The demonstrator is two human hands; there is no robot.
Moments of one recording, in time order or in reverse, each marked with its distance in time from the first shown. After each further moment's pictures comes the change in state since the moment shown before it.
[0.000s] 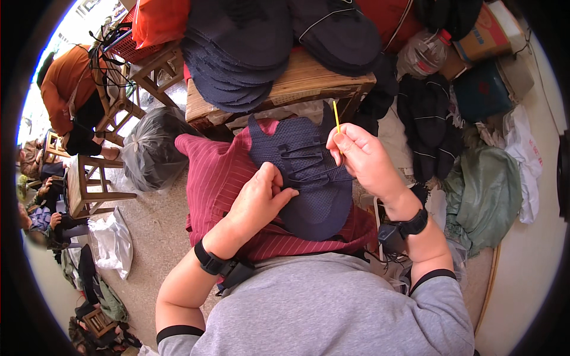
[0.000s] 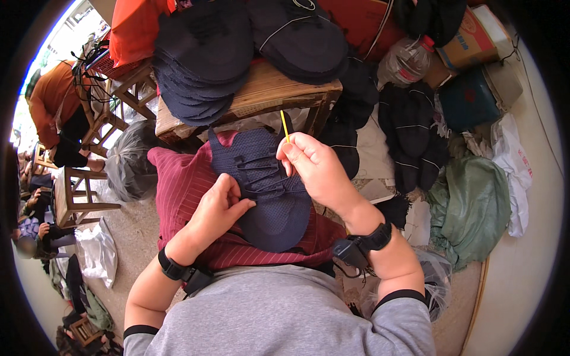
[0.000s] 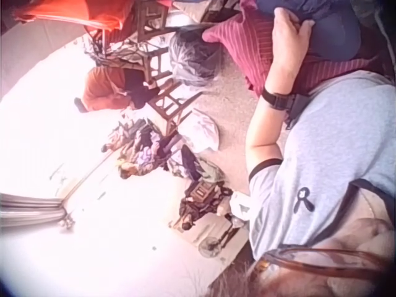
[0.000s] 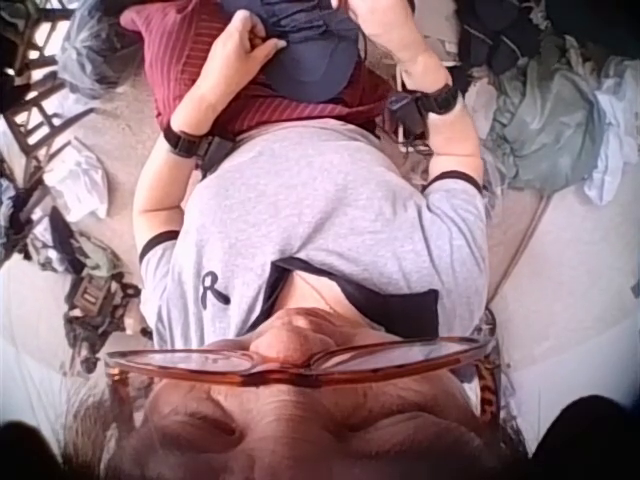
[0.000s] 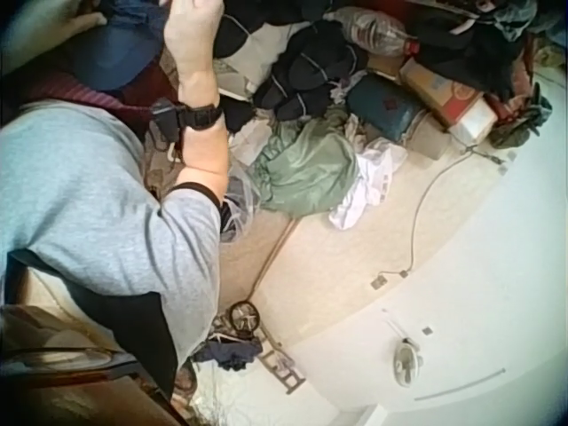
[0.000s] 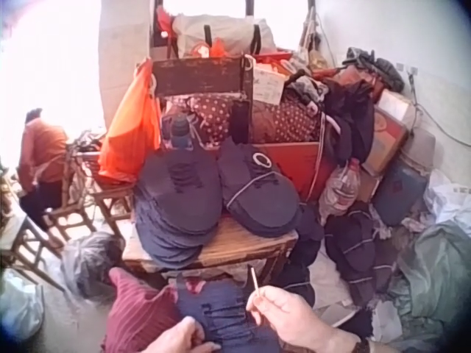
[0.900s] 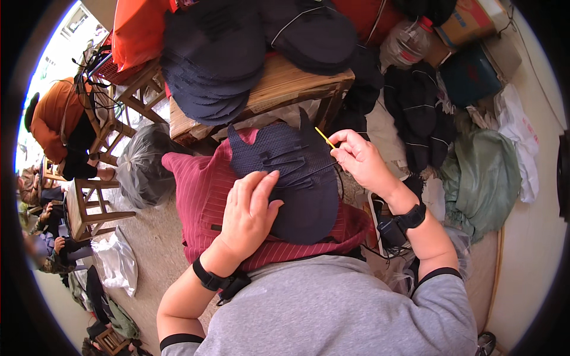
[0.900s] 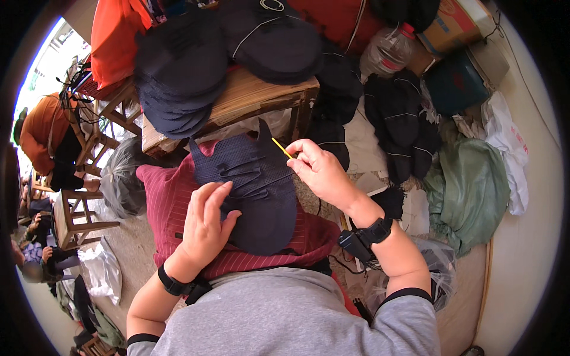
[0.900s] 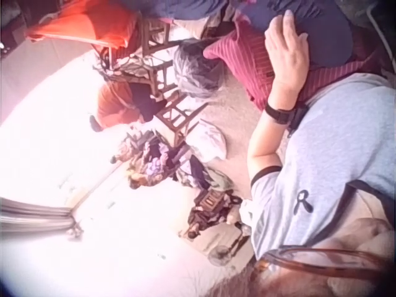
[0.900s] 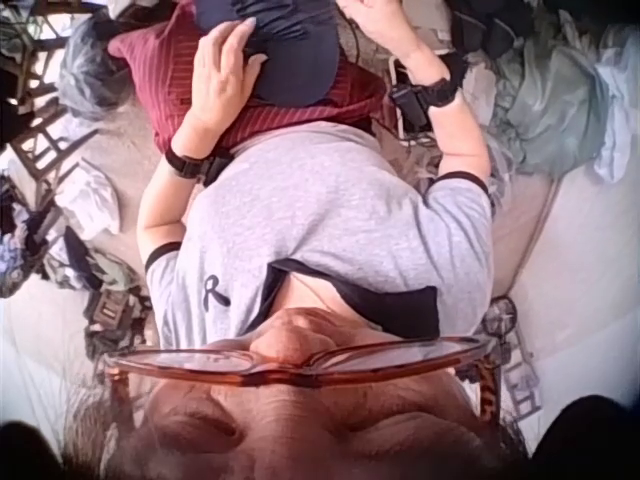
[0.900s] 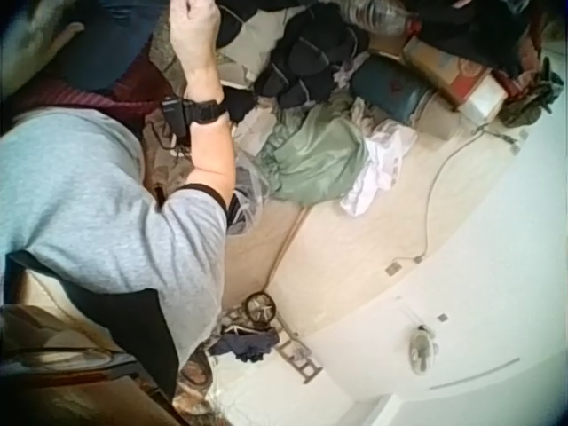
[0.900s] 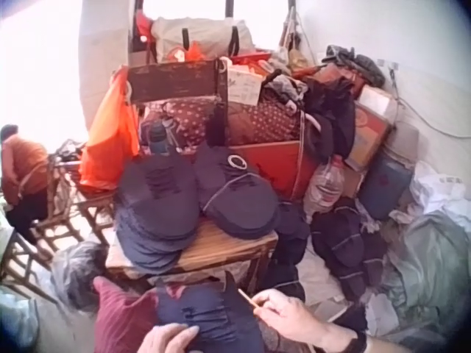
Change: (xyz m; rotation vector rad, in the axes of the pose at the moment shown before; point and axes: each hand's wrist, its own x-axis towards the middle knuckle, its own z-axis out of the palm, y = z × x) left_hand -0.013 0.009 0.004 0.478 0.256 0.587; right_hand -0.013 0.044 -0.049 -0.362 0.138 -0.076
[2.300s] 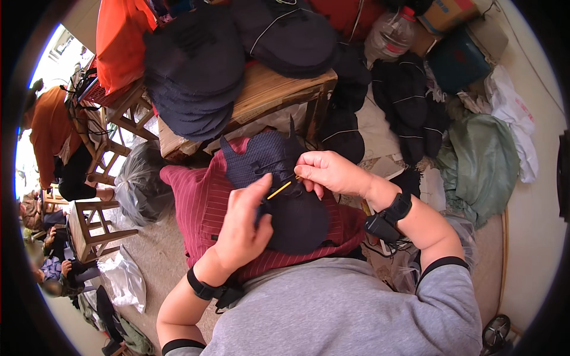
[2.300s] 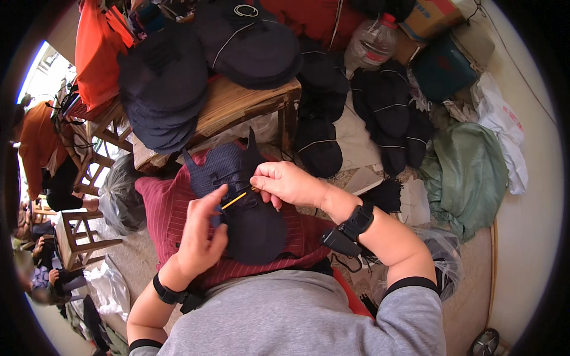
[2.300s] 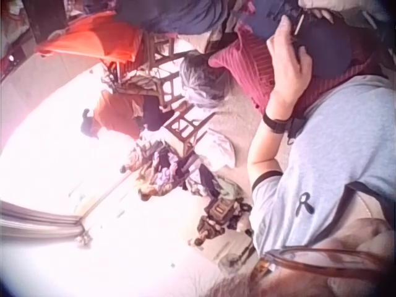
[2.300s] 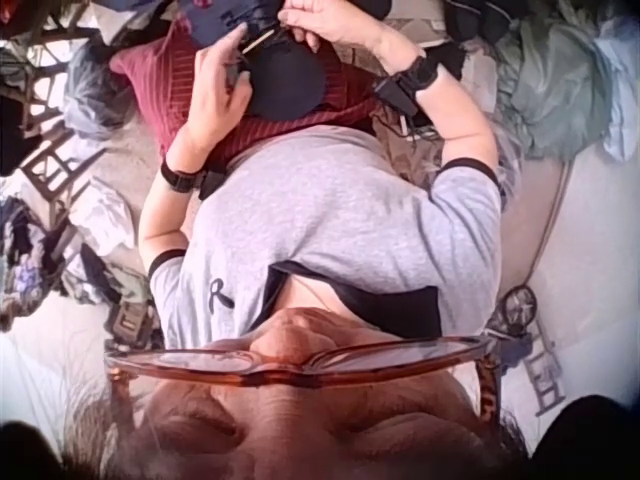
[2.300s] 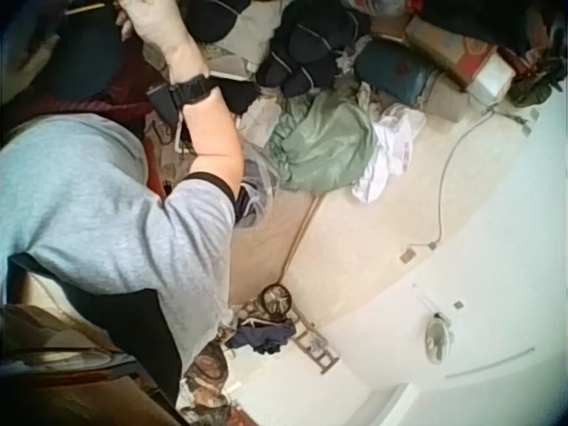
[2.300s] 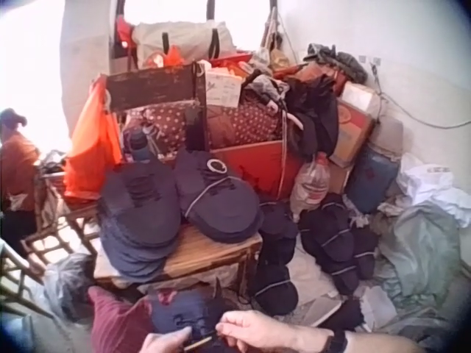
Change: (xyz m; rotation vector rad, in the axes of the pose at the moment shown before) left_hand 0.005 -0.002 -0.011 -0.428 -0.144 -0.061; right_hand 0.015 -0.006 0.026 0.174 -0.409 0.251
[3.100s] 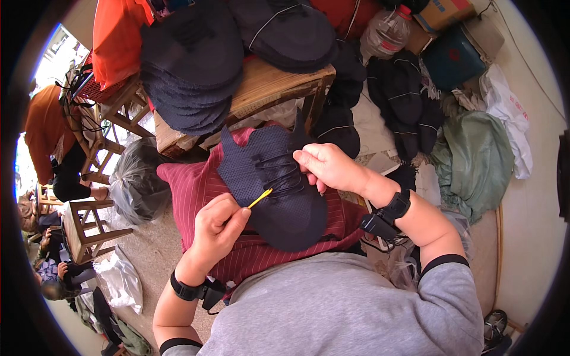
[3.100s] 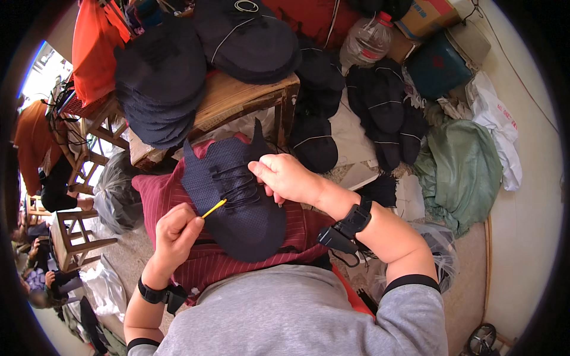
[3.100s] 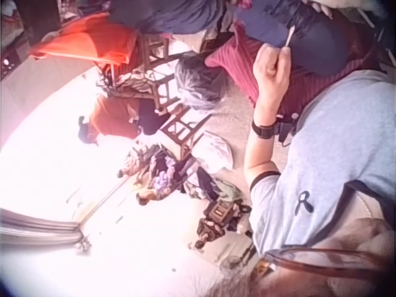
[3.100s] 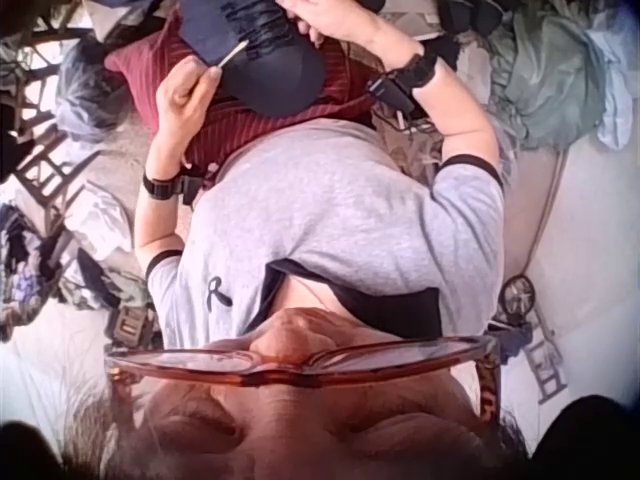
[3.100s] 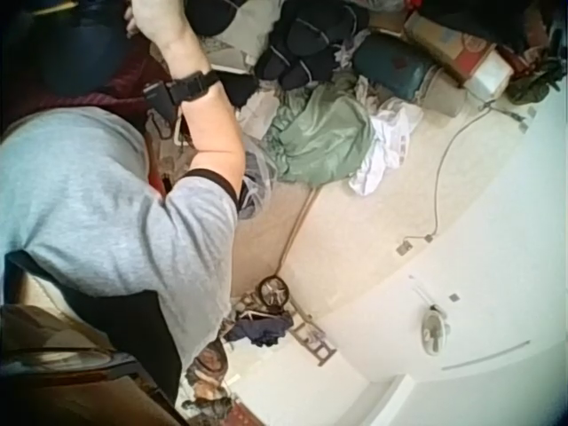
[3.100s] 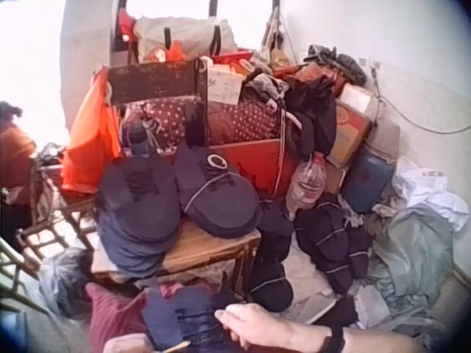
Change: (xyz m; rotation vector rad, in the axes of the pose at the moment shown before) left_hand -0.013 -0.012 -0.034 -0.202 0.041 -0.123; right_hand -0.004 -0.010 0.010 -0.148 0.193 0.019
